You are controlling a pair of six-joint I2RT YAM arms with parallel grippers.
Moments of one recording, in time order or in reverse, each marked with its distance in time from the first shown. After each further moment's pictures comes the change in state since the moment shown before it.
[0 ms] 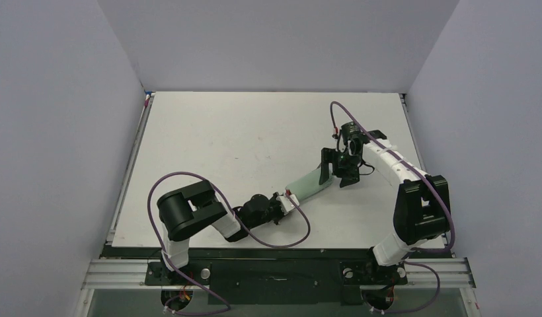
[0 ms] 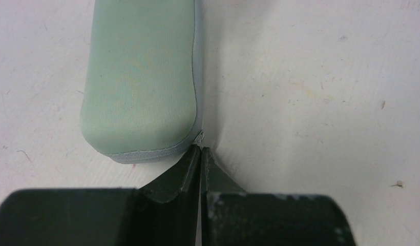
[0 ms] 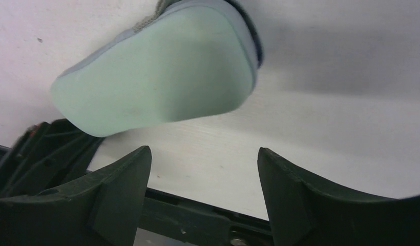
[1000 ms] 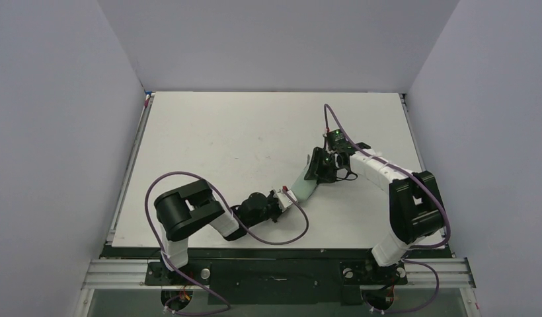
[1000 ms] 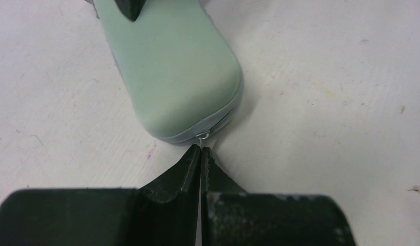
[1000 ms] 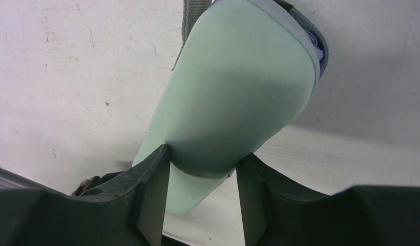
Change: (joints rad) left arm 0.008 -0.011 0.001 -0.014 -0.027 -0.030; right arm 0.124 0.032 -0.167 0.415 -0.008 0.353
